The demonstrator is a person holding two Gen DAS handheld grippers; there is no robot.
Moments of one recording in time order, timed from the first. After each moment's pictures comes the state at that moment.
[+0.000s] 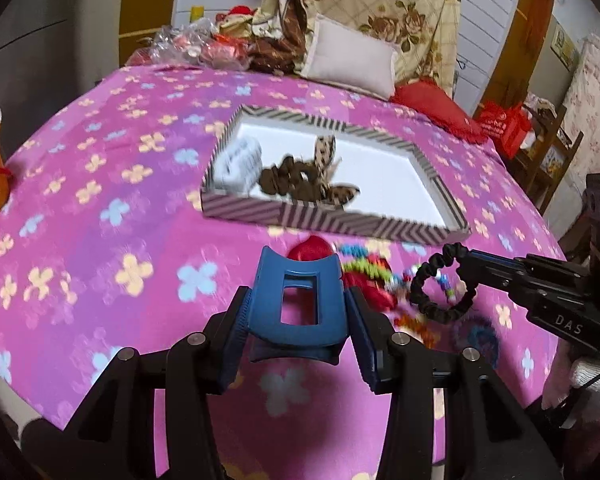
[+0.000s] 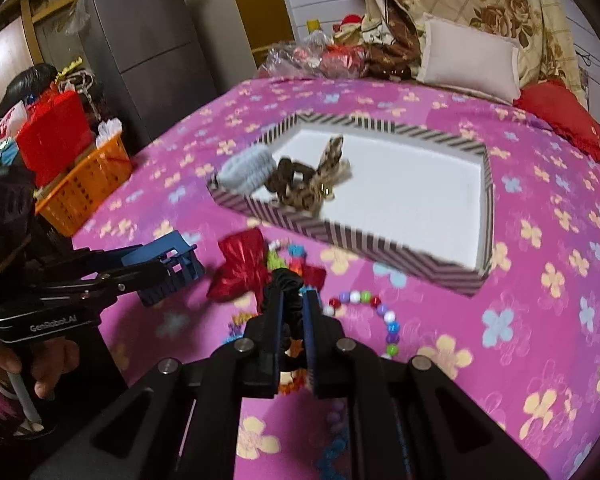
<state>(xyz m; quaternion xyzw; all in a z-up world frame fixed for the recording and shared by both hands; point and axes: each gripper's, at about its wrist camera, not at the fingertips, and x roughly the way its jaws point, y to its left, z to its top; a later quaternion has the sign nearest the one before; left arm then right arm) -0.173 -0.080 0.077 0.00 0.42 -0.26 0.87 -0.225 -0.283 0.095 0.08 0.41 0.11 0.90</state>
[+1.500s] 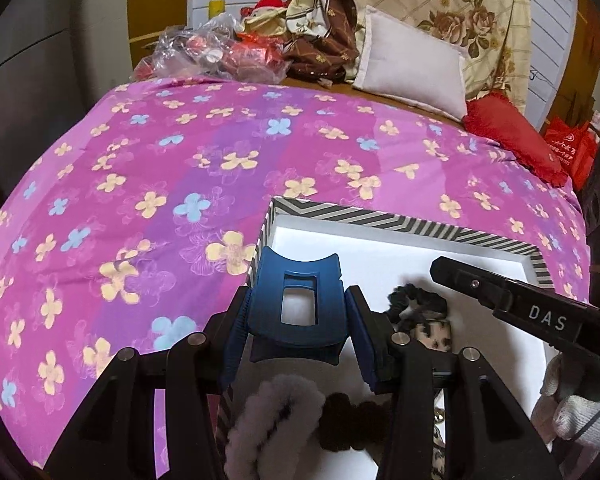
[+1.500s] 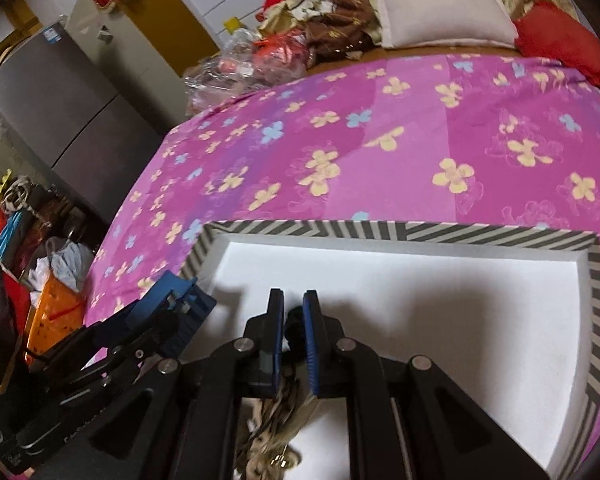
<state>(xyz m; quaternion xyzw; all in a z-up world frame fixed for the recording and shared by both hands) 0.059 -0.158 0.055 0.03 0.43 -0.18 0.88 0.051 -0.341 0.041 0.24 0.44 0.05 0.87</state>
